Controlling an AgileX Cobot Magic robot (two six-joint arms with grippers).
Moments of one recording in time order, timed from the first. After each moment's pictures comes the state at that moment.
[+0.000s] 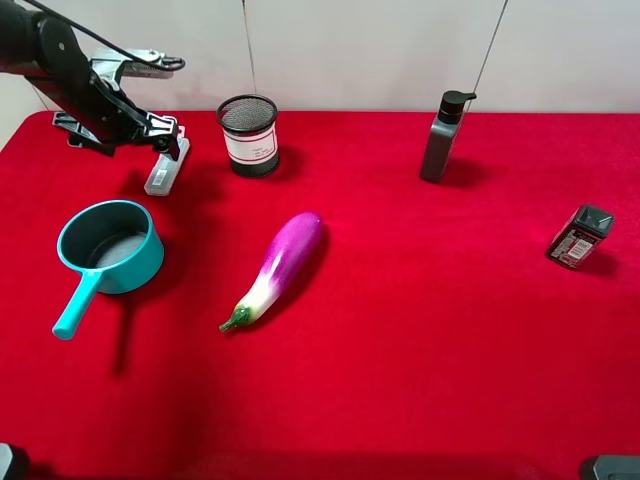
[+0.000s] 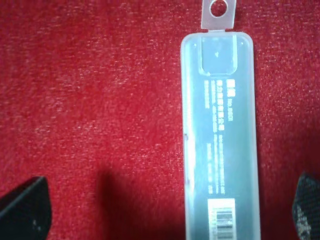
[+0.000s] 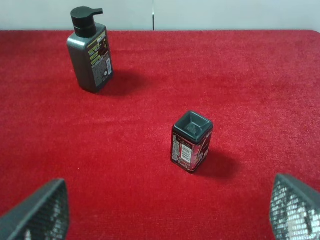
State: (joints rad) left arm -0.10 2.06 -1.23 0.05 0.26 -0.02; right arm 0.02 -0.01 -0.50 0.01 1.03 -0.04
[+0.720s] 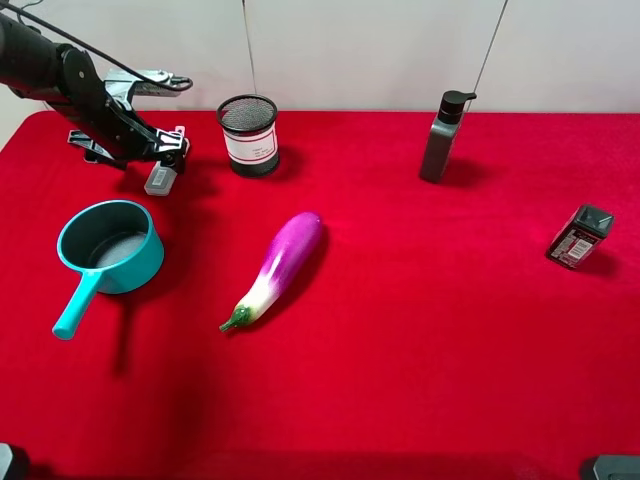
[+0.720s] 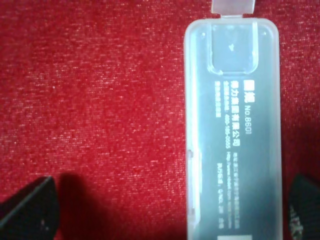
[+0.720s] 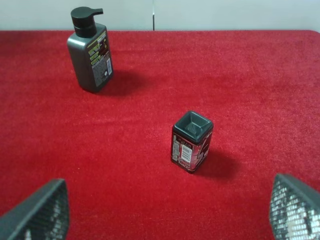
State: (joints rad) left arm -0.10 2.14 -1.24 0.04 0.18 -0.04; right arm 0.02 -0.01 -0.50 0.01 1.03 -0.04
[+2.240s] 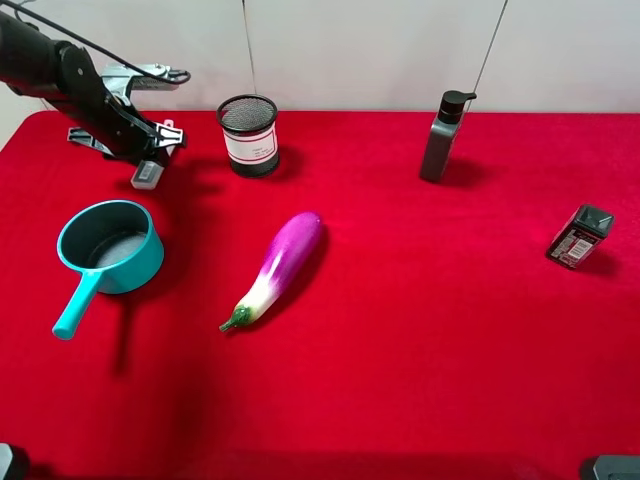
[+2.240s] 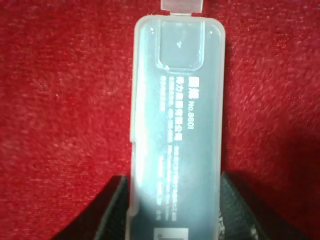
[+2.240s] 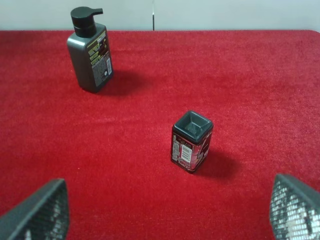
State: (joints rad) left arm -0.10 2.11 -1.24 0.04 0.17 -0.07; right arm 0.02 -0.01 -0.50 0.01 1.03 -0.04
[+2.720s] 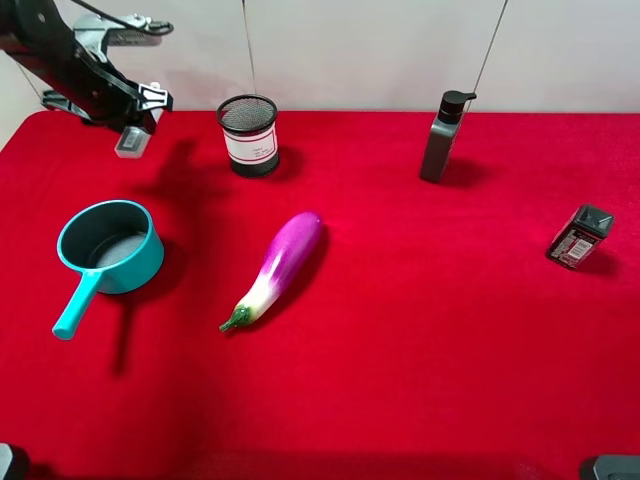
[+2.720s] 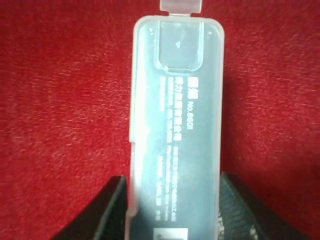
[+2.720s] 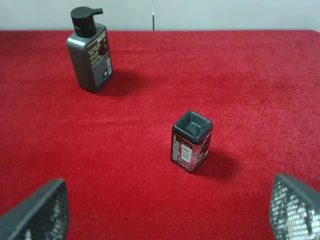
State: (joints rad) left arm -0.10 1.95 -1.24 0.04 0.28 -0.07; right arm 0.02 -0.01 -0.50 0.01 1.03 -0.04
